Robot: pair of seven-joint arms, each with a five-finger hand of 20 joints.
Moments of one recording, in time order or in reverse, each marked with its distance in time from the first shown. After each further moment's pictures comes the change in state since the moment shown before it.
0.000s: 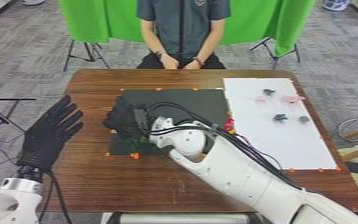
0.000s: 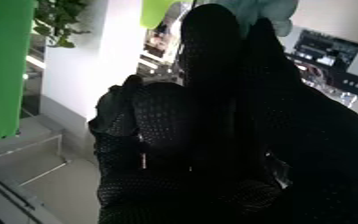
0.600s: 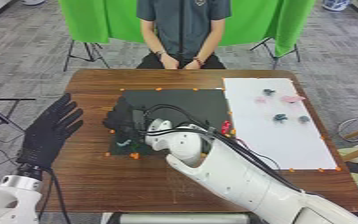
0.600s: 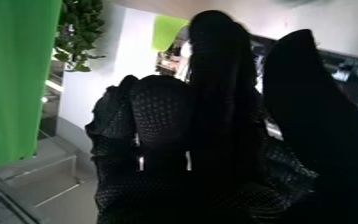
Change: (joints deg) left arm -0.7 0.9 0.1 0.3 0.0 0.0 0.0; right arm -0.5 0.3 -1.8 -3.2 1.3 -5.9 6.9
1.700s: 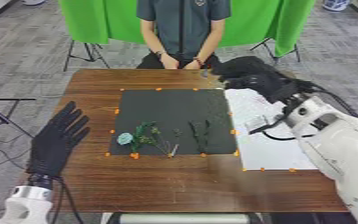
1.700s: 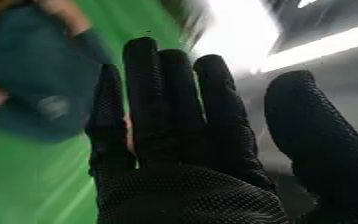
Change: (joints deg) left arm 0.2 -8.0 1.8 0.0 2.0 -2.5 0.3; right arm -36.8 31.0 54.8 -41.8 71.2 -11.4 9.8
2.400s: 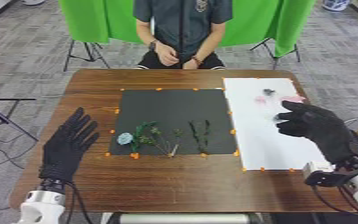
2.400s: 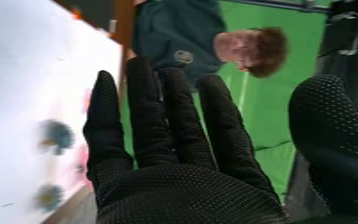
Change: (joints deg) left arm -0.3 -4.3 2.3 1.1 0.3 -1.0 -0.6; right arm -37.0 -11.1 29.5 -7.6 32.0 -0.6 5.6
